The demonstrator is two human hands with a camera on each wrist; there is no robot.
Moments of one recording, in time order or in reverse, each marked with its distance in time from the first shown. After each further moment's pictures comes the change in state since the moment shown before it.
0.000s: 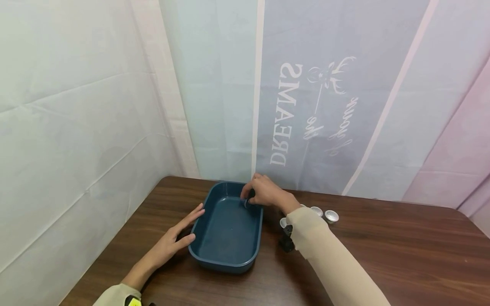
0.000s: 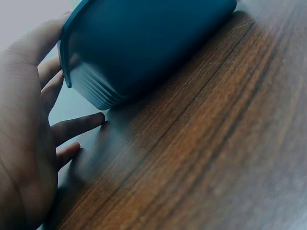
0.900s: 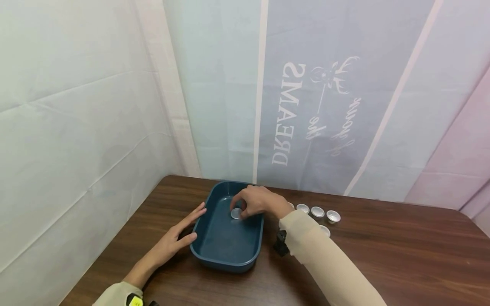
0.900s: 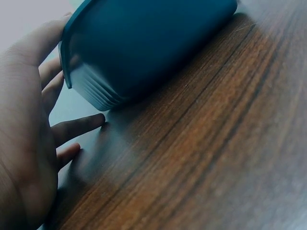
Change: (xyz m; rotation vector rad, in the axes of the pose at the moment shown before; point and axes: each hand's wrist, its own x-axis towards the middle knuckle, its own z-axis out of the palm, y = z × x) left_hand 0.000 -0.002 0.000 -0.024 -0.006 -0.026; right_hand 0.008 -0.031 0.008 0.079 -0.264 0.018
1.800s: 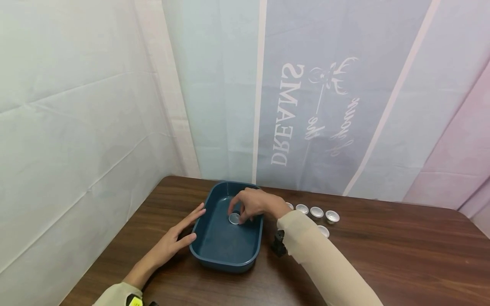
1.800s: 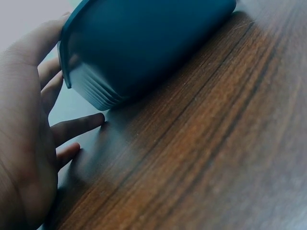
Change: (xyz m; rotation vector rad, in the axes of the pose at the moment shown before) left_hand 0.000 -0.001 0.000 -0.014 0.000 0.000; right_hand 0.000 -0.002 0.003 0.198 -0.089 0.032
